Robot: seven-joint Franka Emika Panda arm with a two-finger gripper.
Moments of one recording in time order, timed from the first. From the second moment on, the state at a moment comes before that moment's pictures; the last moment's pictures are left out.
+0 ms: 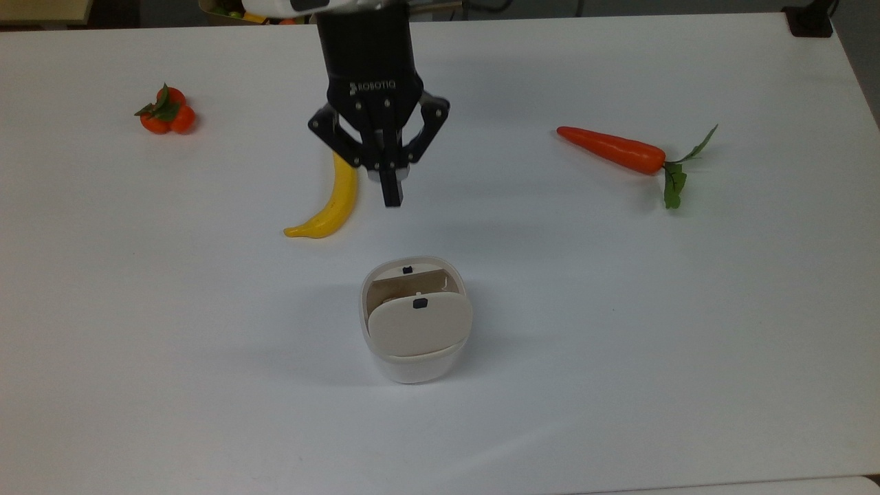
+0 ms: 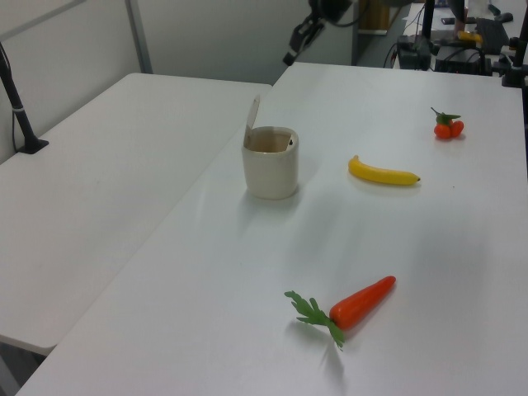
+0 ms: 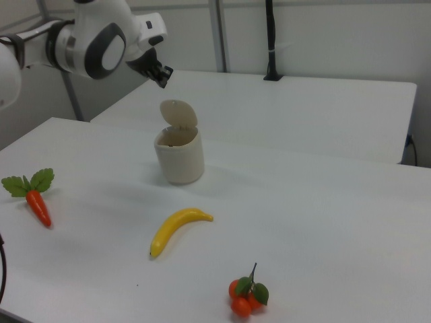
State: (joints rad) arm 0.15 0.31 -0.04 -1.44 0.16 2.40 0.04
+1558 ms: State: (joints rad) arm 0.15 0.54 -0.01 -1.38 0.15 2.74 0.06
